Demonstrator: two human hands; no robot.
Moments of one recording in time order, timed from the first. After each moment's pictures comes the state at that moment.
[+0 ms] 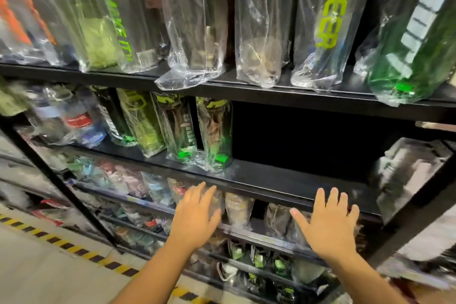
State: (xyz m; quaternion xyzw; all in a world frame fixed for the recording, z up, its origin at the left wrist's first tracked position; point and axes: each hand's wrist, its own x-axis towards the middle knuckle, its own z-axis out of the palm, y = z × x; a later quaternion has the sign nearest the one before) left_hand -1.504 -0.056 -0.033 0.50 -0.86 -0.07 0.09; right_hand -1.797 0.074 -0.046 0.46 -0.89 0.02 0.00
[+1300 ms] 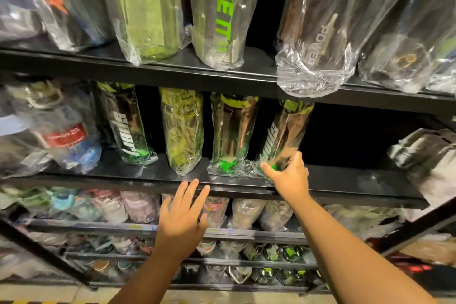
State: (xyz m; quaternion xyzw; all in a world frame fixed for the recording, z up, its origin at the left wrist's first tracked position) left_hand -1.333 -0.244 -0.105 0.32 -0.91 0.01 0.25; right_hand -1.595 -0.149 -0.003 0.29 -0.86 0.42 -0.05
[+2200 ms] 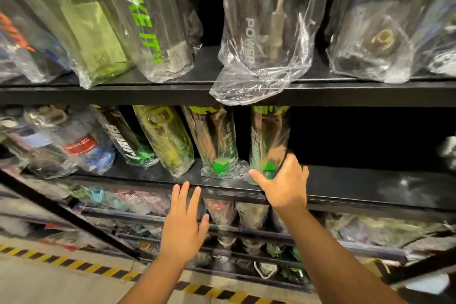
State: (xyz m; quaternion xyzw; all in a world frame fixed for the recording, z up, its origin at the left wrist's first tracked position) left_hand -1.370 -0.208 -0.083 0.47 -0.87 -0.02 0.13; right_hand -1.624 -0.139 -0.015 0.36 -0.84 0.39 -0.09
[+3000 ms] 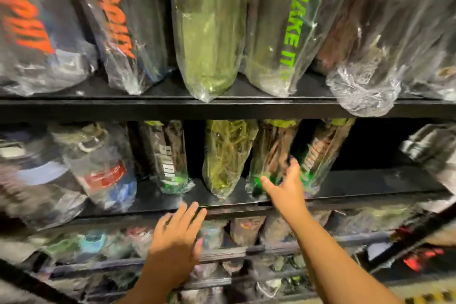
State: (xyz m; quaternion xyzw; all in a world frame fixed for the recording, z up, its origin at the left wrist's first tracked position) left_hand -1.232 -0.343 -0.089 0.25 -0.95 0.04 0.18; right_hand -1.495 -0.220 0.000 0.24 -0.82 0.50 -0.14
